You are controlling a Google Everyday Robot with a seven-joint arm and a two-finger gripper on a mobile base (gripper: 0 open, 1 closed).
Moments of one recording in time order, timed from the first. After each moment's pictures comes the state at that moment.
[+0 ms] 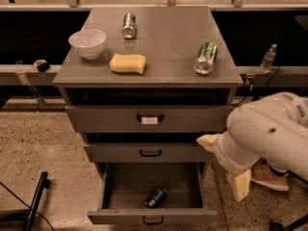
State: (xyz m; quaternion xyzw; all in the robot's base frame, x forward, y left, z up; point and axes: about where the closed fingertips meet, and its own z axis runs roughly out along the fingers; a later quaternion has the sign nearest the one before) arm 0.431 -0.187 0.702 -0.85 0.51 -0.09 0.08
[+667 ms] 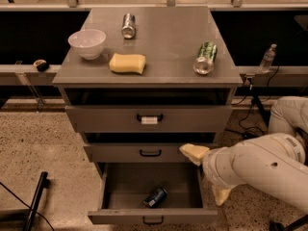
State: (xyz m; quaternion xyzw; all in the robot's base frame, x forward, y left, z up) arm 0.430 -0.146 0.657 -0.88 0.42 -0.11 0.20
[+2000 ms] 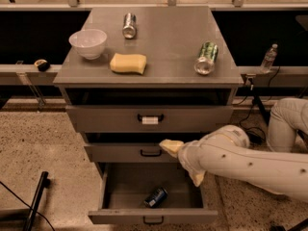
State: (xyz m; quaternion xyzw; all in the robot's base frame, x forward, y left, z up) arm 0.506 -0.099 0.585 -0.90 0.35 -0.14 0.21
